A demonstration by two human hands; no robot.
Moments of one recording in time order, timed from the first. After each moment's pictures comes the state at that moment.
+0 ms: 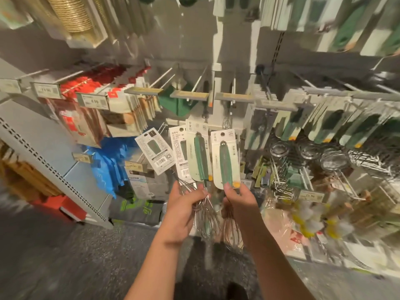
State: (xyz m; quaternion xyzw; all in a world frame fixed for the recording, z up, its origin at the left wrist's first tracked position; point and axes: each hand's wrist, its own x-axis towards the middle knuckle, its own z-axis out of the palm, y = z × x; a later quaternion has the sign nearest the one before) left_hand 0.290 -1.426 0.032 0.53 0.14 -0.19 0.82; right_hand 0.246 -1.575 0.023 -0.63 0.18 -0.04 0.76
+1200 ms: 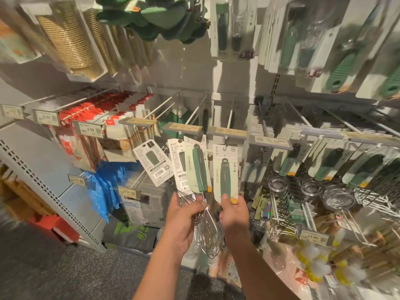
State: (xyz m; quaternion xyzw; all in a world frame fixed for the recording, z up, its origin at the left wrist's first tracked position) left_hand 0.332 -1.475 0.063 0.48 0.15 -0.14 0.85; right_hand 0.339 -1.603 0.000 -0.62 0.28 -0.12 0.73
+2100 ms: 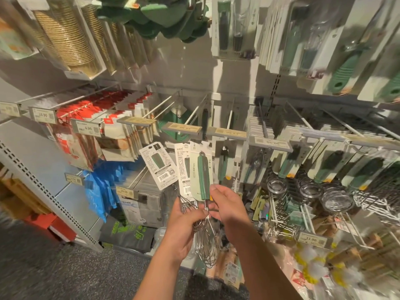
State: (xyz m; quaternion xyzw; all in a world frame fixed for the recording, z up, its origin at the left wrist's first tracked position) left_hand 0.329 -1.476 0.050 0.53 0.13 -0.17 0.82; right_hand 0.343 -1.606 0.049 -0.63 0.19 0.02 0.75
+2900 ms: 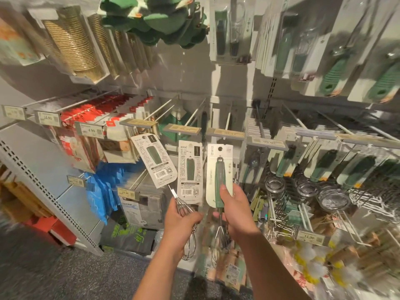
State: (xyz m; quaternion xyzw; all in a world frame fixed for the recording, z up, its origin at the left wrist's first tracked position) left_hand 0.325 -1.465 0.037 0.66 0.09 -0.10 0.74; right_hand 0.329 -1.614 0.052 -0.61 0.19 -0.03 0.77
